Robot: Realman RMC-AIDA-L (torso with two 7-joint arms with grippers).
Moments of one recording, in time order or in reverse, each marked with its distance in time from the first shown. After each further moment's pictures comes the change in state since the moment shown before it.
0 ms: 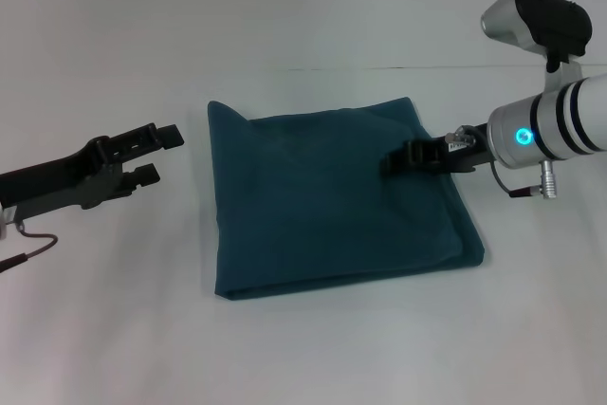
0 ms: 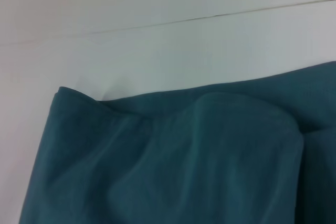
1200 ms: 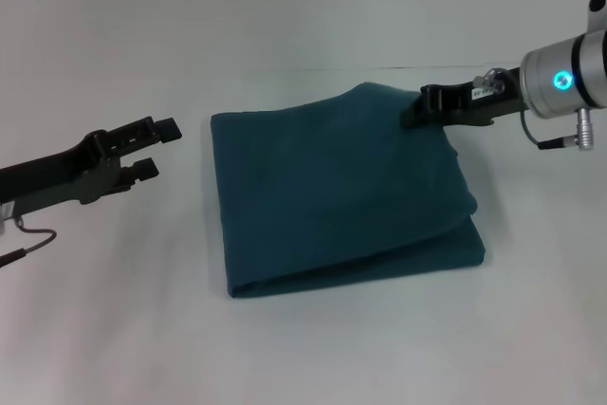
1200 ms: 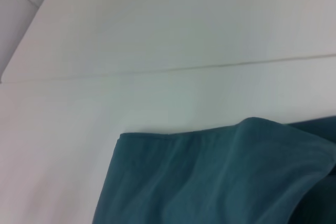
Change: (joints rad) left arm -0.002 0.001 -0.007 -0.001 -0.010 0.000 -0.004; right arm -0.070 -0.002 -0.013 -0.313 0.011 -0.217 0.117
